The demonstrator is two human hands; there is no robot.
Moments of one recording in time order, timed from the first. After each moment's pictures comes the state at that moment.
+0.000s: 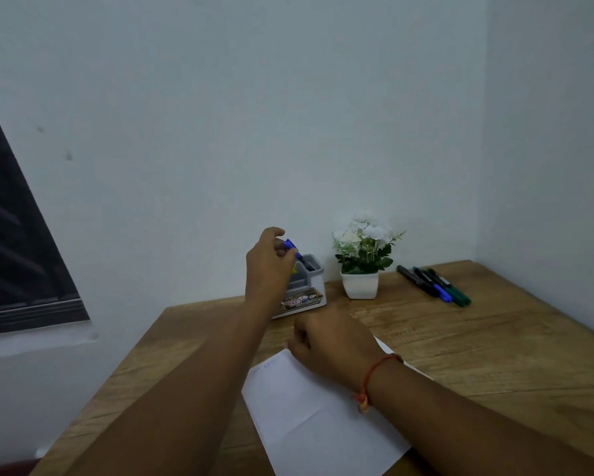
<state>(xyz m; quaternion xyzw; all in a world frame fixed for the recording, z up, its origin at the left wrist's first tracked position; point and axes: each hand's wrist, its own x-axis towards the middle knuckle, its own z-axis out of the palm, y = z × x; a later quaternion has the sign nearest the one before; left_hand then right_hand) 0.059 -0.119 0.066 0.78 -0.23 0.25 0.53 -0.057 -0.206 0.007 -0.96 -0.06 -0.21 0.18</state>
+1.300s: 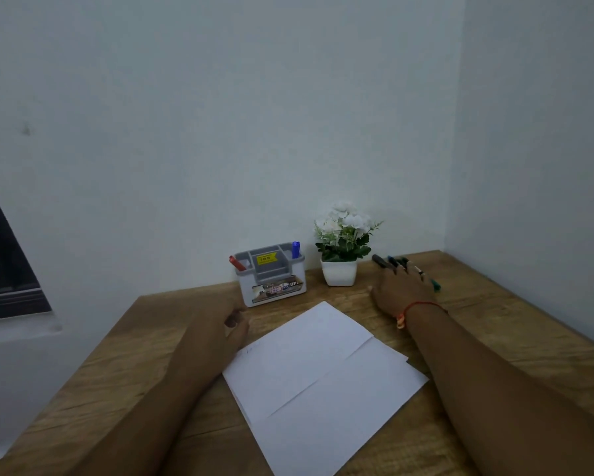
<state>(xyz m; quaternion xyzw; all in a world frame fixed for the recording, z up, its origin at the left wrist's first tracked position) 0.017 -0.019 -0.013 0.89 -0.28 0.21 0.28 -0.022 -0.358 -0.015 -0.95 0.29 -0.09 0.07</state>
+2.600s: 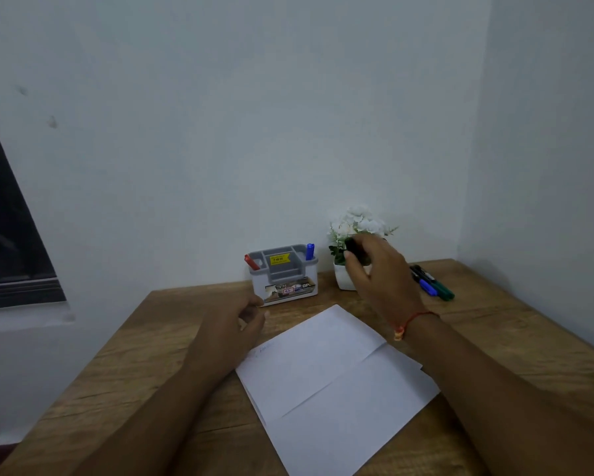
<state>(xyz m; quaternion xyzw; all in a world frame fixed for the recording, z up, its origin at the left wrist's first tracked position) 0.008 -0.022 -0.003 0.86 -0.28 0.20 0.37 -0.043 -0.286 0.028 -0.84 -0.03 -0.47 0.26</state>
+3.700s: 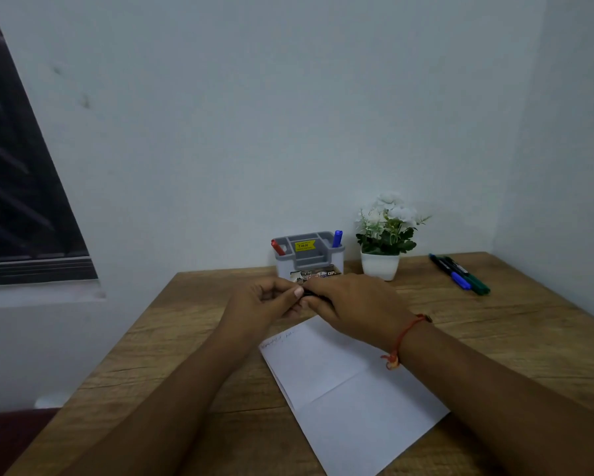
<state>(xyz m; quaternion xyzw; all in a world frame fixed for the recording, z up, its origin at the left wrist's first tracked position) -0.007 -0.024 0.011 0.71 -0.27 -0.01 0.65 -0.051 -0.211 0.021 -0.94 -0.18 -0.27 0.03</state>
